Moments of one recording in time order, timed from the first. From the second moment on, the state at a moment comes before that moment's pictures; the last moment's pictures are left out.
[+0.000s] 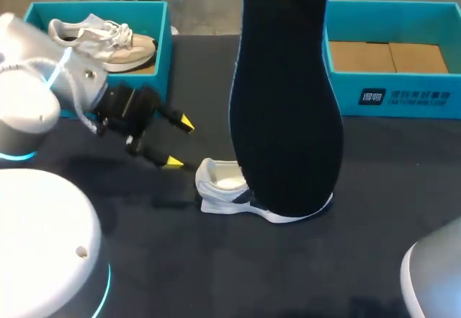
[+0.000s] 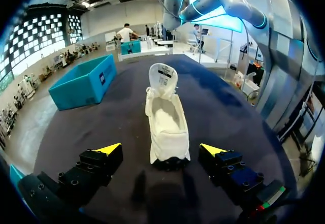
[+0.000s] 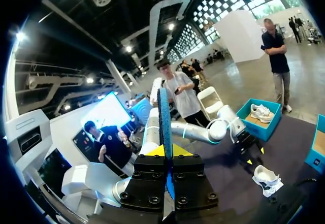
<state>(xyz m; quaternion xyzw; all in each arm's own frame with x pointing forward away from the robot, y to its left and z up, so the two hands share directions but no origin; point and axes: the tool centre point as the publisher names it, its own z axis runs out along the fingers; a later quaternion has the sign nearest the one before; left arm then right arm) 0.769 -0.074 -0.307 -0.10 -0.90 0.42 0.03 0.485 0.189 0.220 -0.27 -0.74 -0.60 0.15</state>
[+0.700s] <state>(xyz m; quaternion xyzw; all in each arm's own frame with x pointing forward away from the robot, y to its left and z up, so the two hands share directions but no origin) 0.777 -0.084 -0.277 -0.14 -0.95 0.28 0.05 0.485 0.188 0.219 -0.27 -0.74 -0.60 0.15</state>
